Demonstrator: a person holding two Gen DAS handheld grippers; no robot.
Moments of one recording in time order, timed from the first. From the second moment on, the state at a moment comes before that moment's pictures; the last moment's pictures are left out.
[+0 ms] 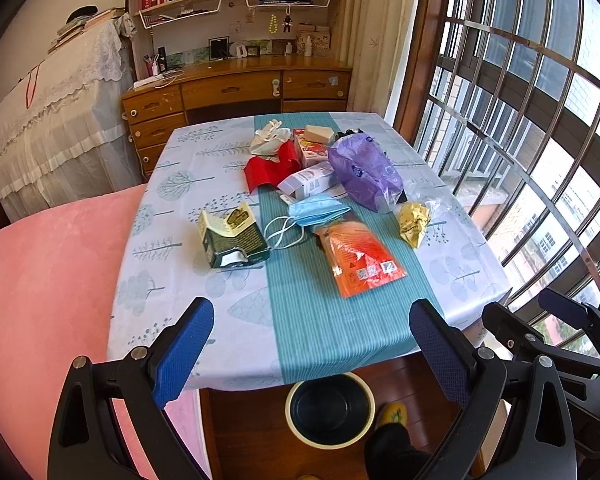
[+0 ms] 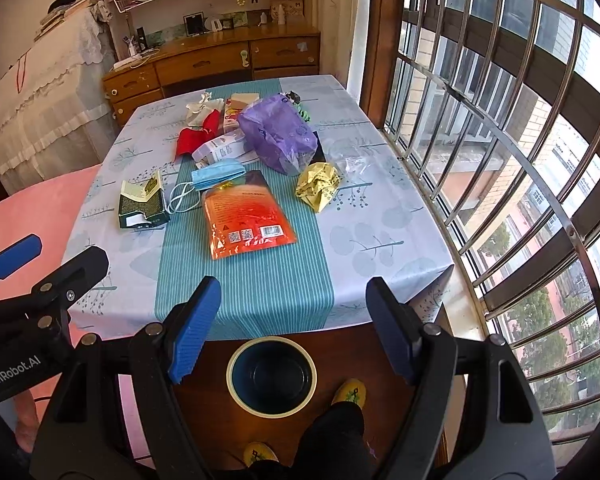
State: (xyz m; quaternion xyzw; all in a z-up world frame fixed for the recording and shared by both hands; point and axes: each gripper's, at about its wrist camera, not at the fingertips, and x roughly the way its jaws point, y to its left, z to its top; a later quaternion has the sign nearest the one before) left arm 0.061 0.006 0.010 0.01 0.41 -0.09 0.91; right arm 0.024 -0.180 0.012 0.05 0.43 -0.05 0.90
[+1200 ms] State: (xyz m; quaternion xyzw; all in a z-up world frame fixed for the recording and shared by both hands) left arm 0.297 -0.062 -0.177 -0.17 0.60 0.07 0.78; right arm 0.294 -0.239 -0.145 -0.08 0.54 0.21 0.81
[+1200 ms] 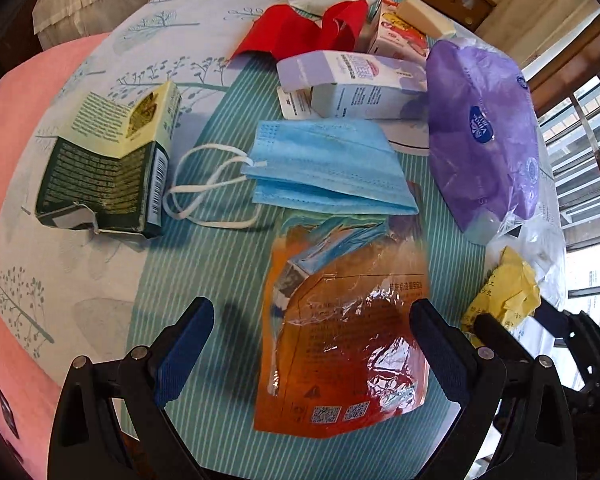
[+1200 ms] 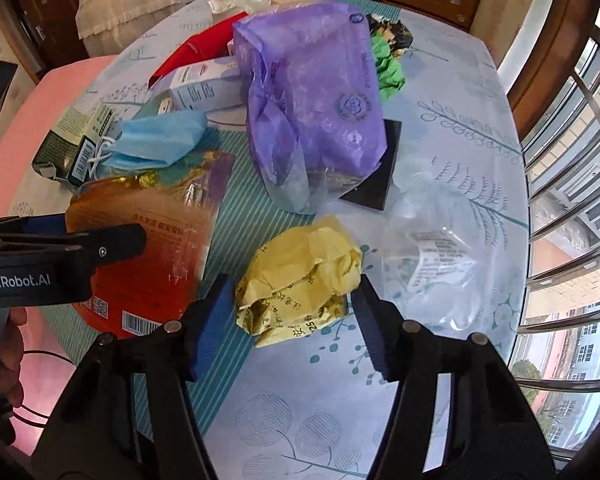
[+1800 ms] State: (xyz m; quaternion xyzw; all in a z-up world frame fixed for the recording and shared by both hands) left arm 0.316 -0.120 -0.194 -0.10 0.62 0.03 0.78; right arm 0.294 -0.212 -0.159 -0.12 0.53 0.26 0.80
